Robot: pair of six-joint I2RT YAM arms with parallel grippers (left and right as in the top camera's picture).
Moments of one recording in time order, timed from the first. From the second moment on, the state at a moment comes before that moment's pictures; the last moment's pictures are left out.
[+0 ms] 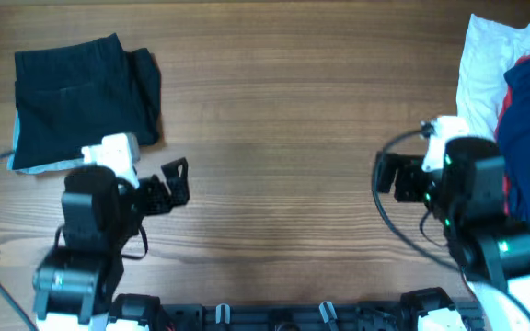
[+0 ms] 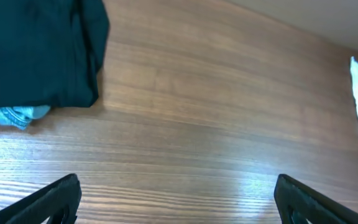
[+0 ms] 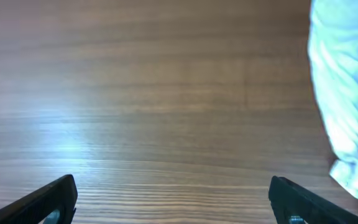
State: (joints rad) left arm -0.11 0.74 0.82 -0.74 0.12 -0.36; right arm 0.17 0.89 0.95 -0.87 0.06 0.19
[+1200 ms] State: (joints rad) left arm -0.11 0.80 0.83 -0.76 0.13 -0.36; right arm -0.76 1.70 0.96 -0.73 0.38 0.52
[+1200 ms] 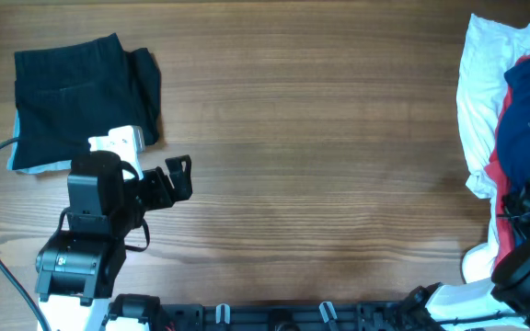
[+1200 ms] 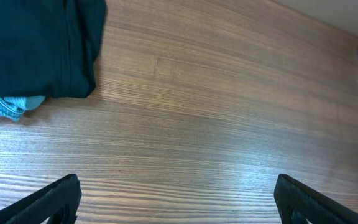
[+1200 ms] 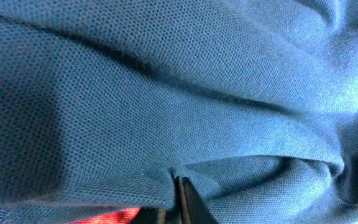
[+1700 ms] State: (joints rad) left arm -0.11 0.80 0.83 -0.76 0.13 -0.36; right arm -0.45 1.22 1.42 -0.95 -0.36 0.09
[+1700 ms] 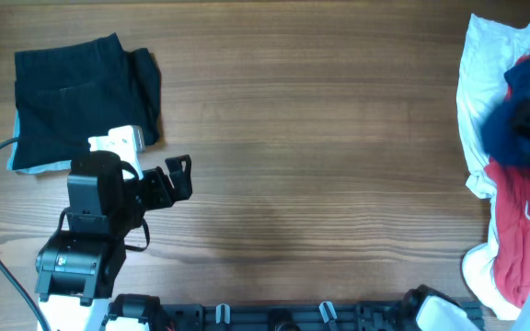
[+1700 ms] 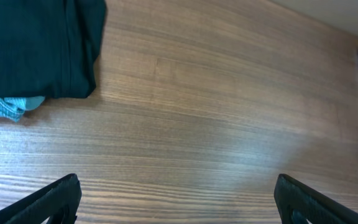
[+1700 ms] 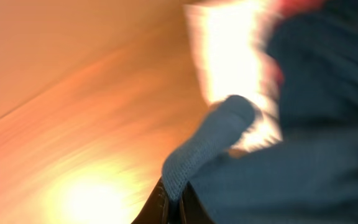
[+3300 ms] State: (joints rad) left arm -0.44 1.46 0.84 -0.31 0.38 -0.56; right arm -0.19 1.34 1.41 -1.24 0.24 0.44
